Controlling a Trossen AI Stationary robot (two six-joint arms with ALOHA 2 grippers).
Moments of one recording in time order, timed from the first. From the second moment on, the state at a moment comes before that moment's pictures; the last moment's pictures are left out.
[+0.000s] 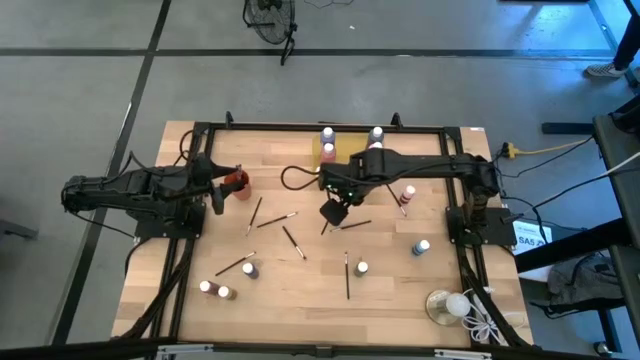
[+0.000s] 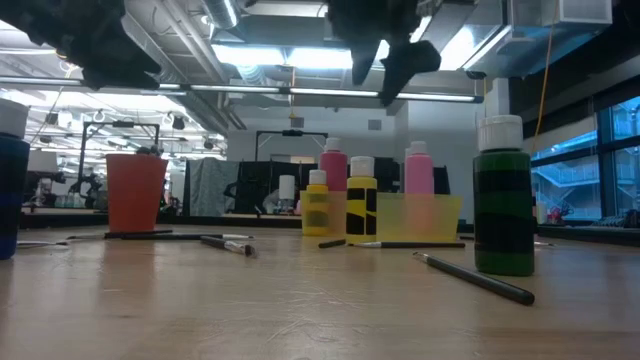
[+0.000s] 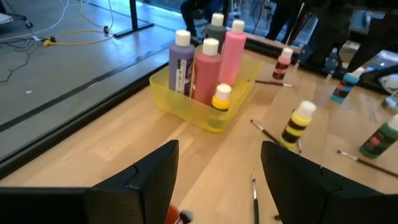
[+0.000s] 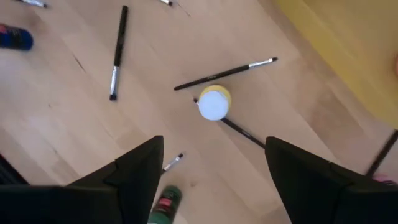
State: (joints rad) left arm -0.01 0.29 0.49 -0.59 -0.47 -0.34; right arm 0.02 1.91 1.87 -1.29 -0.01 0.75
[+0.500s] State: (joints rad) left arm -0.01 0.29 0.49 -0.65 -0.40 -0.33; right arm 0.00 1.98 1.80 -1.20 0.00 0.75
